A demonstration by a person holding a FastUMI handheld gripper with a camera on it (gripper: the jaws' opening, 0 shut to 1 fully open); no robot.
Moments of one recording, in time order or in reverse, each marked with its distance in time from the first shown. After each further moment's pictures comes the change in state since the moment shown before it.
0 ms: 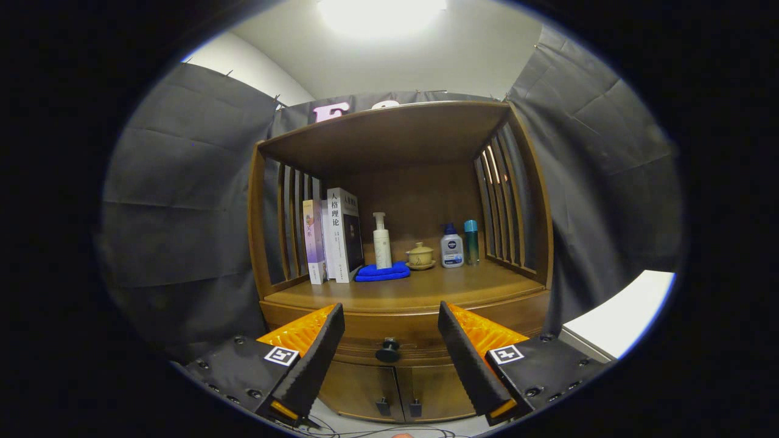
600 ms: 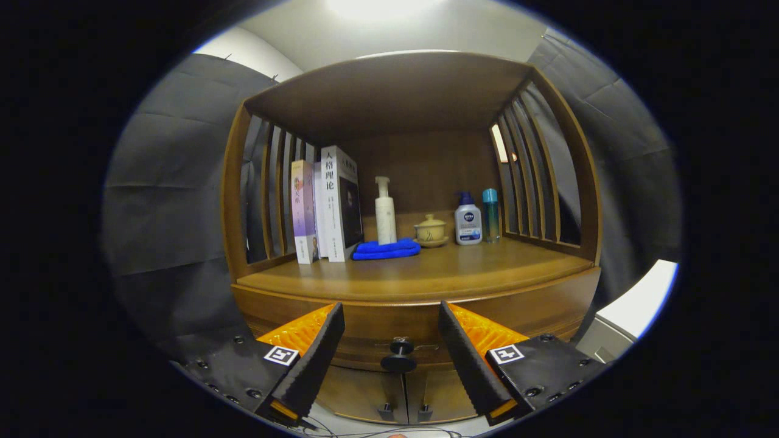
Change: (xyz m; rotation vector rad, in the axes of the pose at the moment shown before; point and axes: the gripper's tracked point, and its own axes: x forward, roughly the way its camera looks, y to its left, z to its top) arm 0.082 0.012 -0.069 -0.021 0.097 -0.012
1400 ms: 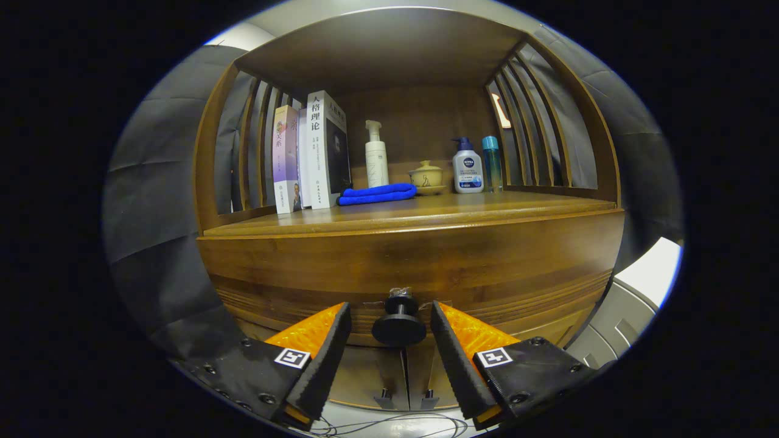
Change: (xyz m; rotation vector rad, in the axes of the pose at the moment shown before) arm 0.033 -0.004 -0.081 0.015 0.148 -0.049
